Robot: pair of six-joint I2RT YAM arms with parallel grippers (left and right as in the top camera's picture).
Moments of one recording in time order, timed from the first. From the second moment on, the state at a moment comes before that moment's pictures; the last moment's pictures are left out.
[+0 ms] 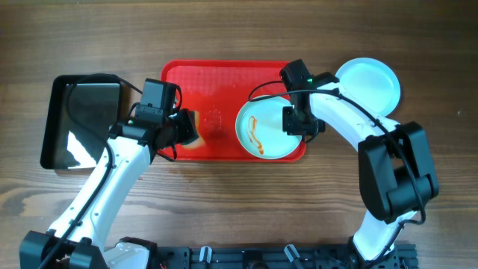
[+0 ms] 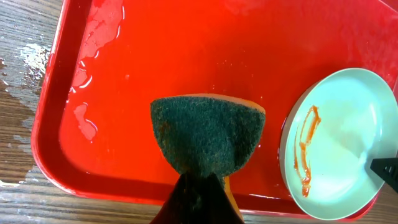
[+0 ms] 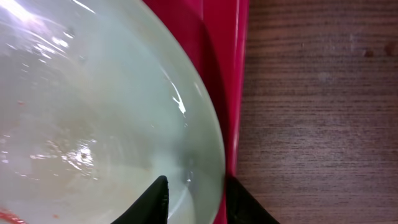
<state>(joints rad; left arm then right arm) -0.24 1.40 0.94 -0.67 0.10 -0.56 0.37 1.93 1.28 -0.90 0.07 0.40</state>
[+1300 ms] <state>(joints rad) -0.24 1.40 0.94 -0.57 0.10 -0.56 0.39 1.92 1.20 -0.56 -0.21 0.49</state>
